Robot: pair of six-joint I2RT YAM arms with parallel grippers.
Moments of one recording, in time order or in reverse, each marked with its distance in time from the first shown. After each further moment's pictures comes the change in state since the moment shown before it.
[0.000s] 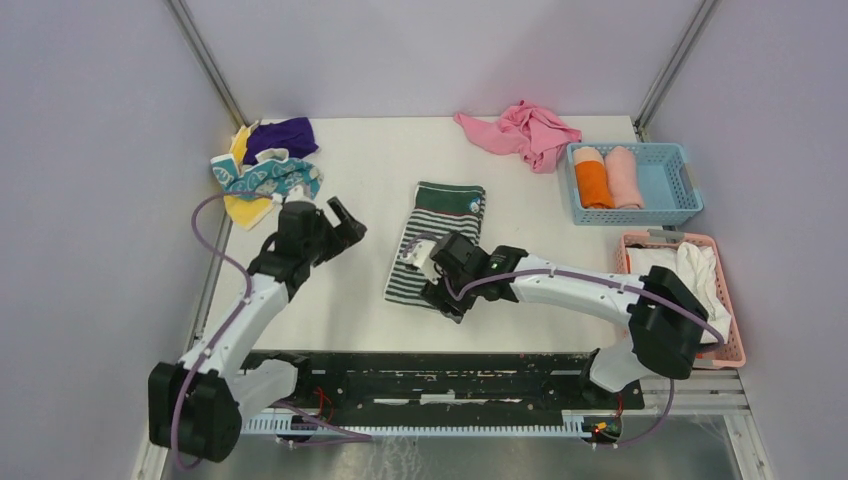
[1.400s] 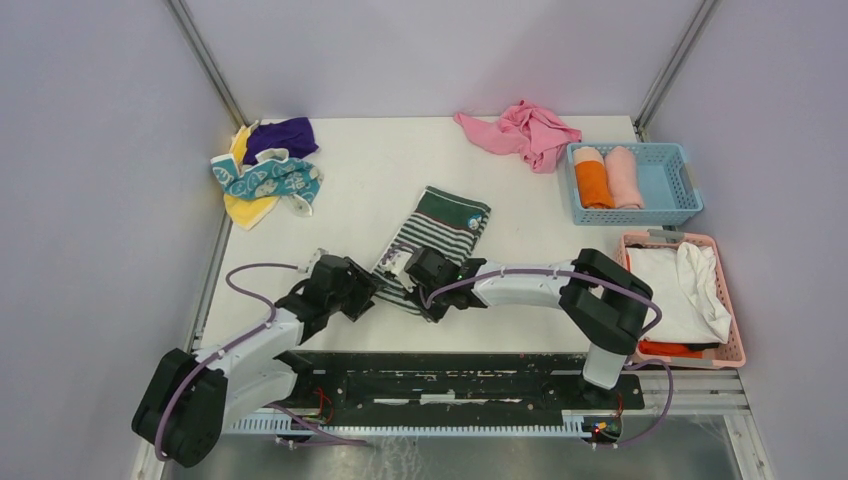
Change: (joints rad) left arm -0.224 -0.131 -0.481 0.144 -0.006 -0.587; right arm 0.079 0.299 0.029 0.269 -0.008 0.071
